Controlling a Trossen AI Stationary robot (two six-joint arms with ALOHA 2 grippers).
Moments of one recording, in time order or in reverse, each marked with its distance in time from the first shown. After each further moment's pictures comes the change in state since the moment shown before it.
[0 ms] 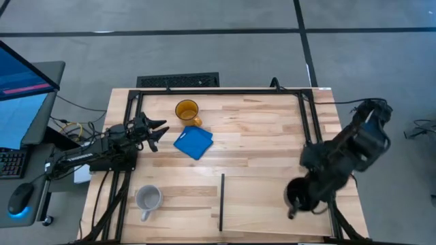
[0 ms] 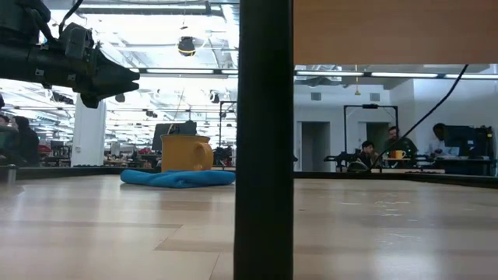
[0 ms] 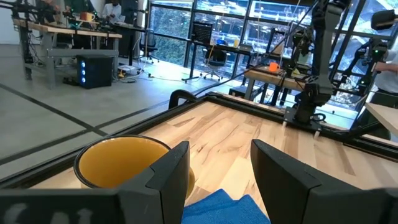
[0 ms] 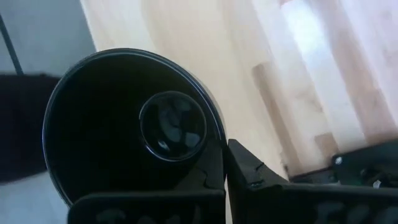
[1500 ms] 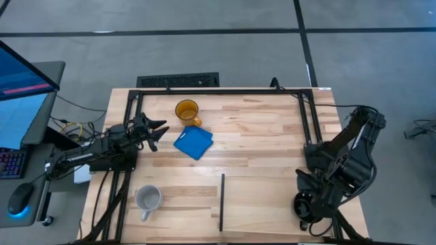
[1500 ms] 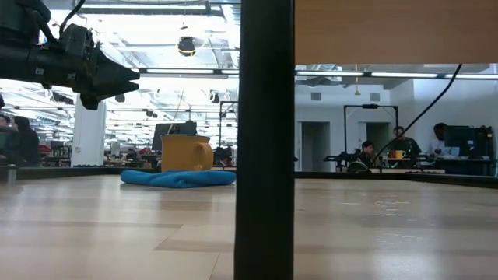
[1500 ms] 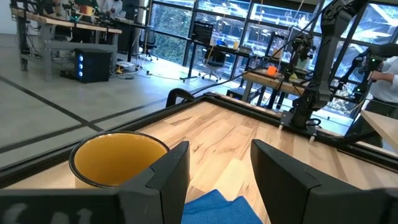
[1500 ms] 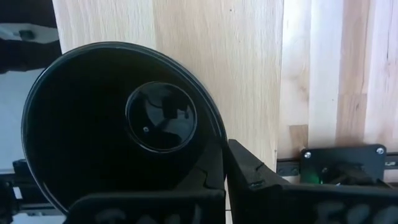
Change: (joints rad) left arm 0.000 0.000 0.000 0.000 0.000 -0.050; right arm 0.114 0.110 -0.130 0.005 -0.053 -0.199
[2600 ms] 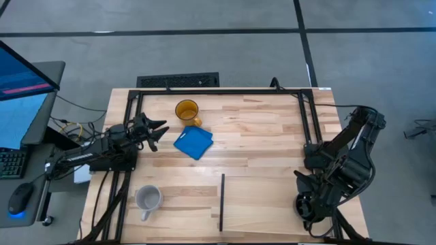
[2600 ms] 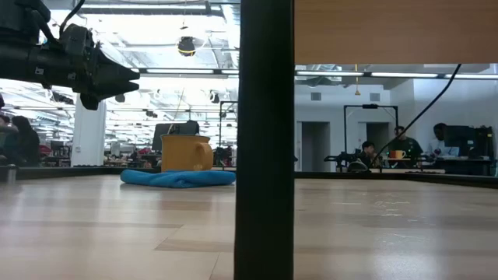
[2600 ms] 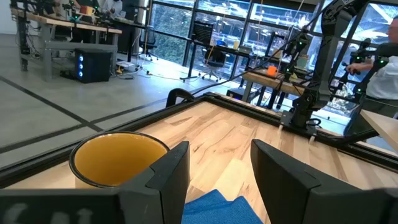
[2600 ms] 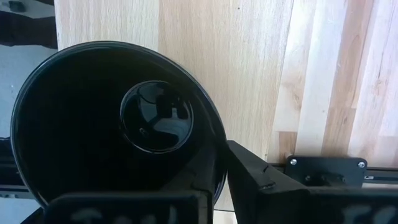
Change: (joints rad) left arm 0.000 0.000 0.000 0.000 0.000 0.000; right arm -0.008 0.003 -0.003 -0.007 -0.005 -0.121
